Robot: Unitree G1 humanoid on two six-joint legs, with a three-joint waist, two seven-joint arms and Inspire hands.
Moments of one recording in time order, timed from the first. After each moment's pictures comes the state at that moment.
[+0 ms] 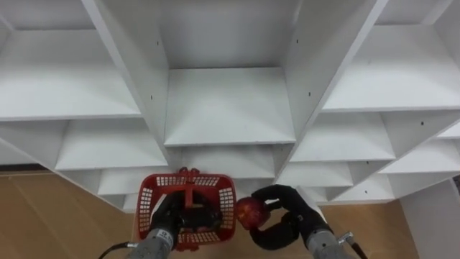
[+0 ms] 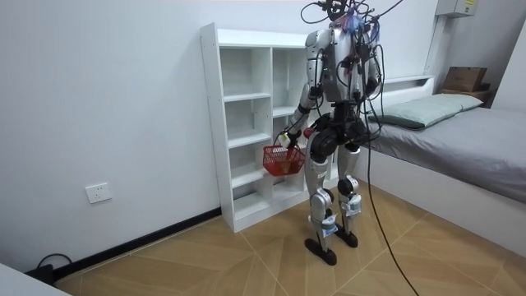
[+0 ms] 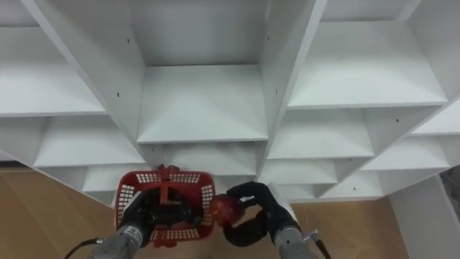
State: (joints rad) left arm -0.04 0.13 -0.30 0.75 -0.34 -0.04 0.05; right arm 0.08 -0.22 0.38 0.49 -0.17 -0.04 -0.06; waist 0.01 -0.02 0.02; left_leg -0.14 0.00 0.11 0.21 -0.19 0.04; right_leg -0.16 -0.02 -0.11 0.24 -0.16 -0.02
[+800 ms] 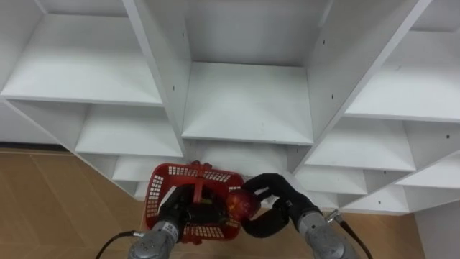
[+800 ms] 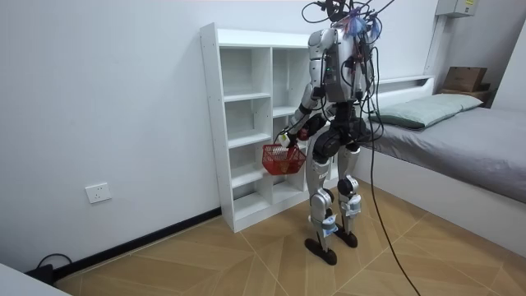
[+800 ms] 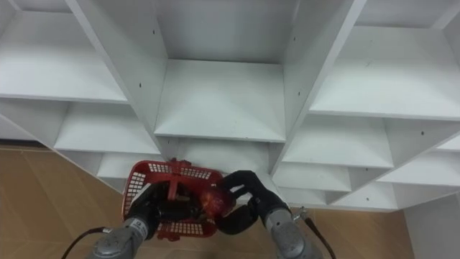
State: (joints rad) left arm -0.07 0.14 -0.33 0.75 -0.27 -0.05 -0.01; right arm -0.04 -0.22 0.44 0.55 -0.20 -0.03 -0.02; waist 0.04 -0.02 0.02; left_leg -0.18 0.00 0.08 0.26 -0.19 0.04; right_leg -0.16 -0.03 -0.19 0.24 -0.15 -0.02
